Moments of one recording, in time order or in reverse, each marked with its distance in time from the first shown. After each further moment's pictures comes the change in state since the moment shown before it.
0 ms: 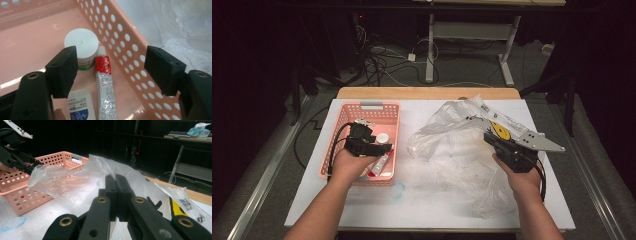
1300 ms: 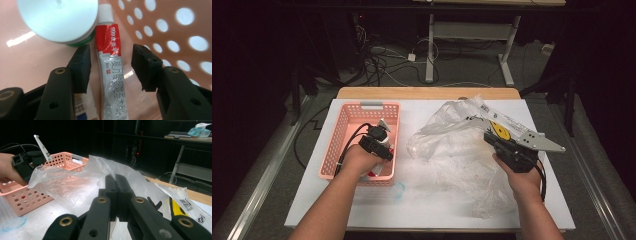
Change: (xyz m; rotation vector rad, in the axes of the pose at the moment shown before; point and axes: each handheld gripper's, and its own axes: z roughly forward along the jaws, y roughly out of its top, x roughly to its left) left arm 0.001 0.017 0.057 0.430 0.039 0.008; right arm 0.000 0.000 0.000 -0.003 0.004 0.002
